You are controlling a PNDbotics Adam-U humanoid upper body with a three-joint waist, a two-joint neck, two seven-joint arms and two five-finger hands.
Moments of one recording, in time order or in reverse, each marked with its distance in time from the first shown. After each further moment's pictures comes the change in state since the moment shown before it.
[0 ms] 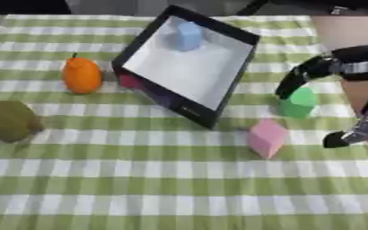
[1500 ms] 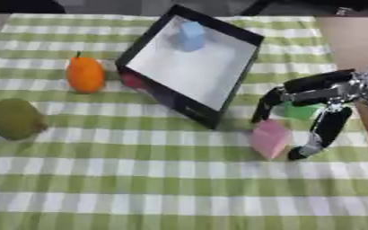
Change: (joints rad) left arm -0.005 -0.001 -0.011 0.000 0.007 0.003 -0.008; right arm -0.133 0.194 0.200 0.200 0.275 0.069 0.025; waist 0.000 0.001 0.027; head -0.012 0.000
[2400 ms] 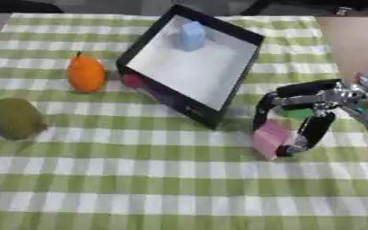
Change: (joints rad) left arm -0.001 -0.001 0.000 0.000 0.004 -0.001 -0.002; right arm 0.001 0.064 0.009 0.060 -0.002 0.026 -0.075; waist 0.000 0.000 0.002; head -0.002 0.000
